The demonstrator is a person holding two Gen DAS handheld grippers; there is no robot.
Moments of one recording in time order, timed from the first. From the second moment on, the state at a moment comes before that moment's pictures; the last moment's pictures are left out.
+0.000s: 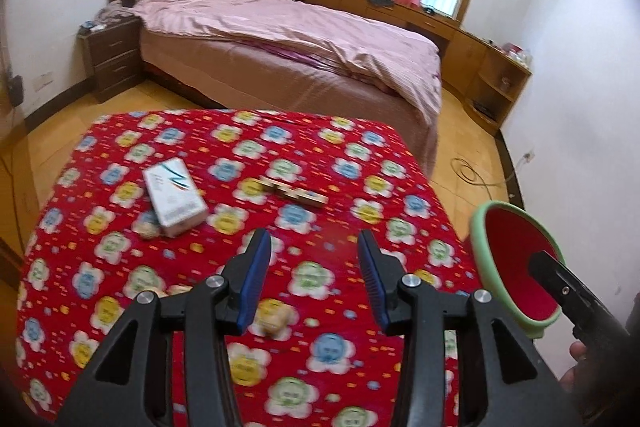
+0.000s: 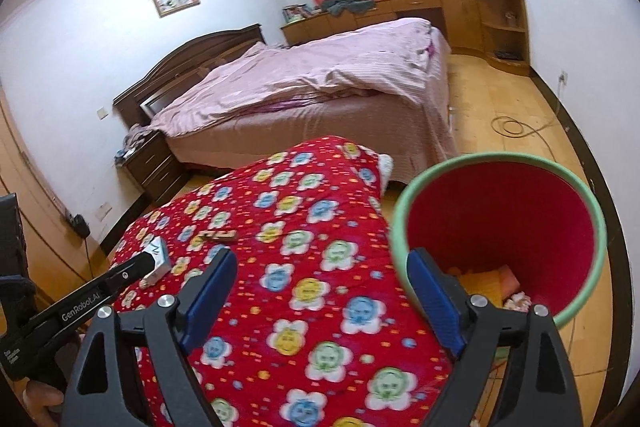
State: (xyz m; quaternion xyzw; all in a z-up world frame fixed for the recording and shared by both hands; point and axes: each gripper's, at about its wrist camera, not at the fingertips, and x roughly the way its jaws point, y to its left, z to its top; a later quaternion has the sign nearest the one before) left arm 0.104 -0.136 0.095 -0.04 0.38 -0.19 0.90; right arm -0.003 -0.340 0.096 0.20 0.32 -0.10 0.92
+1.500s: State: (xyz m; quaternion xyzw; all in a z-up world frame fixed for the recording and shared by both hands) left arm 0.208 -0.065 0.026 -0.06 0.43 -0.06 0.90; right arm 0.110 -0.296 0.041 0.21 0.38 -0.05 0.90
